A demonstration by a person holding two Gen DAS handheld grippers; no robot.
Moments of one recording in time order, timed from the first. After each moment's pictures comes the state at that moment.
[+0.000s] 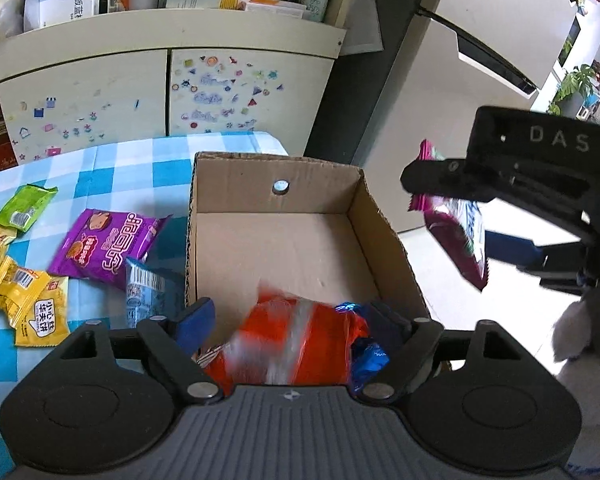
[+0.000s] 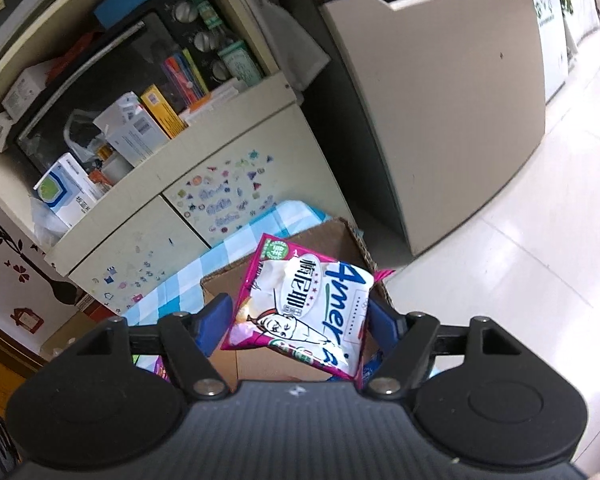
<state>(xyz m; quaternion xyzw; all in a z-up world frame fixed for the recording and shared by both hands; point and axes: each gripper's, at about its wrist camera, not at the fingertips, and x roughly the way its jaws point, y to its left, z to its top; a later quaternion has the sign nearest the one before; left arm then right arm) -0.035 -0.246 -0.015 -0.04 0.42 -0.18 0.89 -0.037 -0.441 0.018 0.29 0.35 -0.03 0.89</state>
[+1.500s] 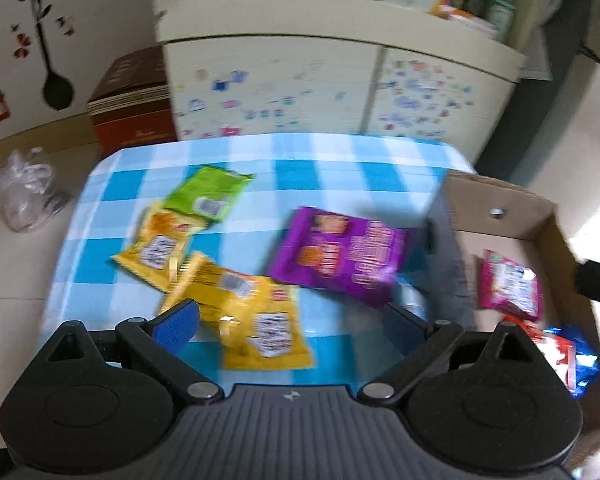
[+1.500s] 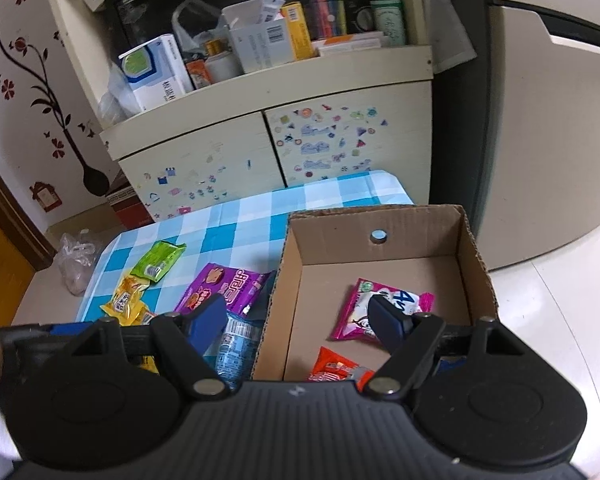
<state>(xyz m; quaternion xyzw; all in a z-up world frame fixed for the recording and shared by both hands) 0.013 -0.093 -0.030 -0.02 0.45 -0.02 0.89 -0.020 -0.343 0.021 0.12 0.37 0.09 0.91</state>
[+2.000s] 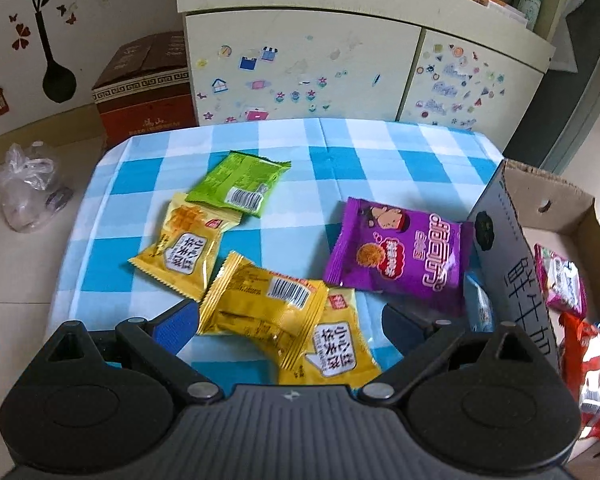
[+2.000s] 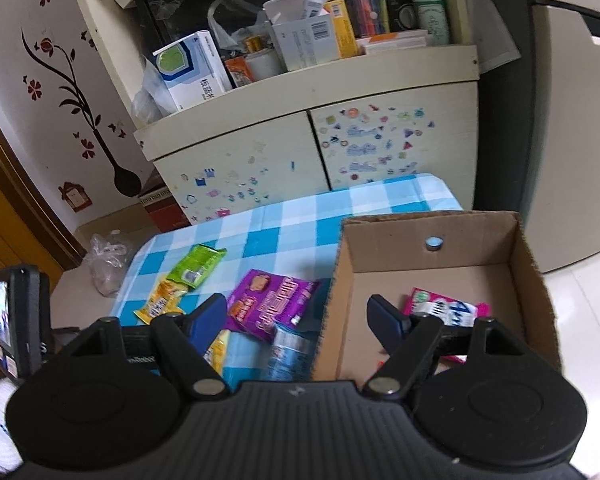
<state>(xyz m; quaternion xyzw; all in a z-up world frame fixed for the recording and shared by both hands) 0.036 -0.061 -0.061 -0.02 0.46 -0.03 0.89 0.000 -0.313 0.018 0.15 0.37 0.14 0.91</state>
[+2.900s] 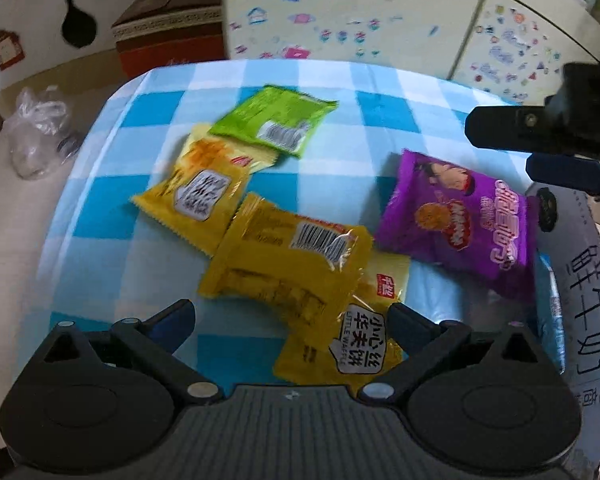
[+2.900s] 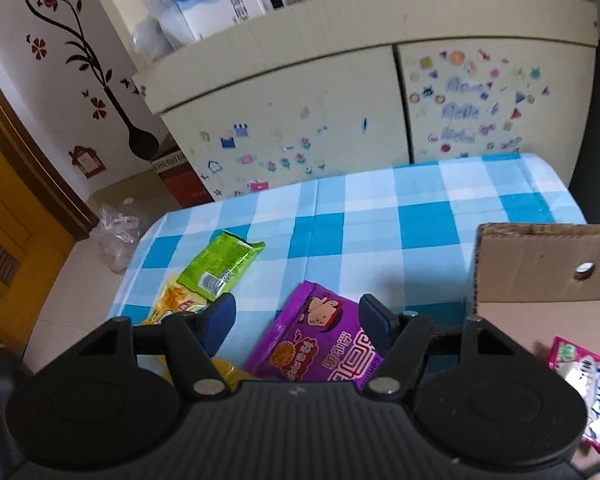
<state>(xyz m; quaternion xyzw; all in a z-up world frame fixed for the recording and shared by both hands) 0.048 -0.043 -0.103 -0.04 0.52 0.02 0.85 0.108 -0.230 -0.042 0.13 0.42 0.19 0.88</state>
